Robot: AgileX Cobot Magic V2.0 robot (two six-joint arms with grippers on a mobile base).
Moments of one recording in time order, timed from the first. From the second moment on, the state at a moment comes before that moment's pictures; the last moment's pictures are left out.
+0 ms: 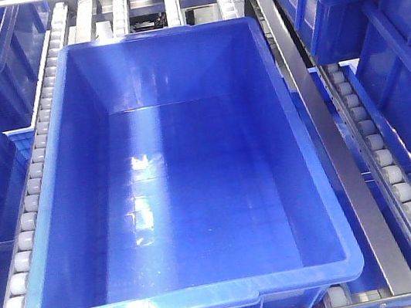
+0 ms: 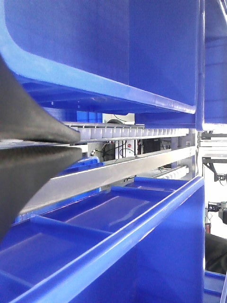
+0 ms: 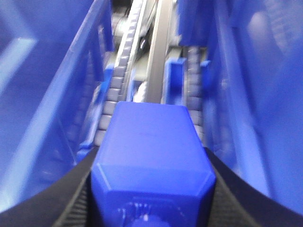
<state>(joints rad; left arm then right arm) -0.01 0.03 0.03 0.01 0.10 -0.04 0.10 0.58 -0.54 0.03 0.49 -0.09</state>
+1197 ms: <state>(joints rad) -0.01 0.03 0.03 0.01 0.10 -0.04 0.55 1.93 -1.58 0.04 0.82 -0.03</state>
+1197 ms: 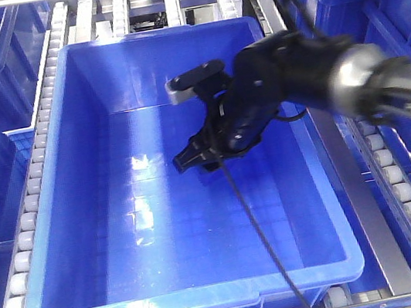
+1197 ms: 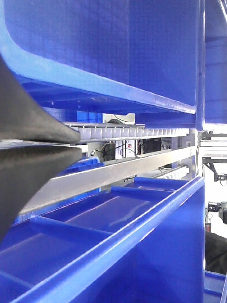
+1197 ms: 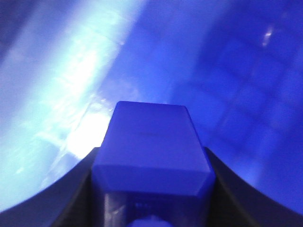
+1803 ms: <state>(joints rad) -0.01 0.03 0.03 0.01 0.10 -0.04 0.55 2.10 -1.64 0.05 0.91 -0.06</state>
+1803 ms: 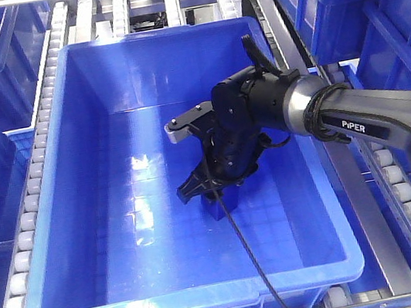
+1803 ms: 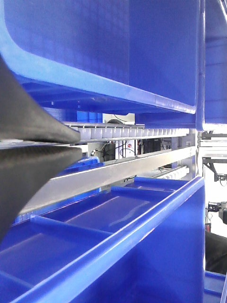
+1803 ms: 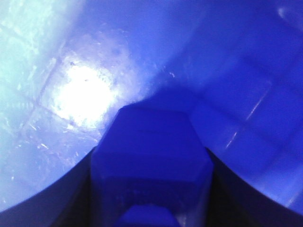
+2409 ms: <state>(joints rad) -0.01 0.03 0.03 0.01 0.10 -0.04 0.55 2.07 -1.64 0.07 0.83 -0.07</state>
